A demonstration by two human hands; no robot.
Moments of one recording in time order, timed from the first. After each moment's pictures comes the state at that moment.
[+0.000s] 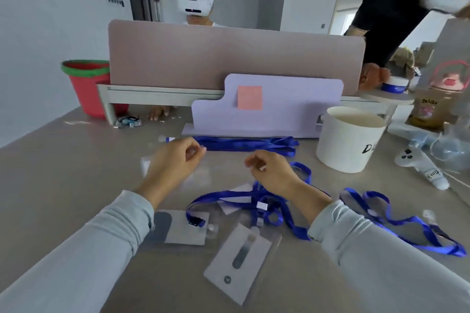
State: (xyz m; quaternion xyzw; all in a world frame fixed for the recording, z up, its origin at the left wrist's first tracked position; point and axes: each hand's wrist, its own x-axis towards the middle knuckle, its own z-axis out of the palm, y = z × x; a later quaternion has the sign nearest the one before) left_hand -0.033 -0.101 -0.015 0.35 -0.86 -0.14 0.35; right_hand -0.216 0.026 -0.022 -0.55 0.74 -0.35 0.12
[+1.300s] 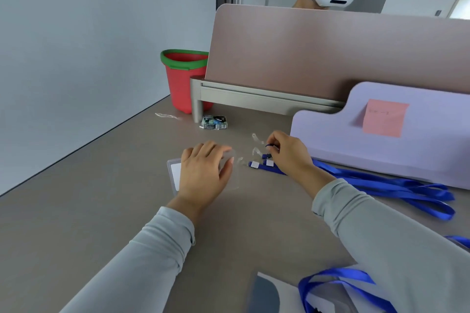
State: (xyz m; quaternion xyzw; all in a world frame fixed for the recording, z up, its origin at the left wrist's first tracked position) left_hand 0.048 -0.238 -0.052 0.43 -0.81 0.06 0.38; right_hand -0.156 -0.228 -0.033 -0.63 0.72 -0.29 0.03
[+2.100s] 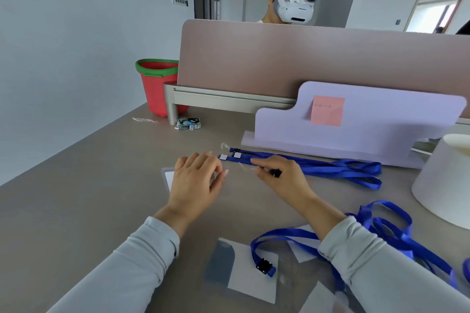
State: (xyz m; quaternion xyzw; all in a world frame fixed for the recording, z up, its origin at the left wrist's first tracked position) left_hand 0.028 -0.165 -0.052 0.34 -0.84 0.08 0.42; right_hand -0.166 -0.097 -0.039 -0.61 0.63 -0.45 0.15
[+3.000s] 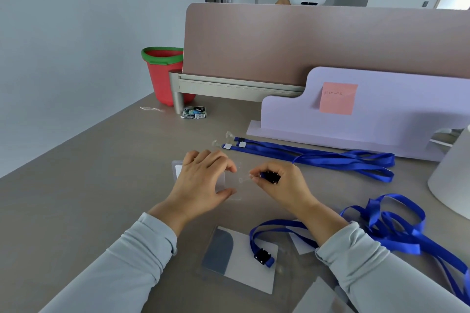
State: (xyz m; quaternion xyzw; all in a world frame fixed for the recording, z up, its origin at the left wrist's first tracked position) left_hand 0.030 -0.153 -0.055 0.28 -0.90 0.09 0.33; right_hand -0.160 -0.087 -0.061 -0.63 0.61 -0.45 0.18
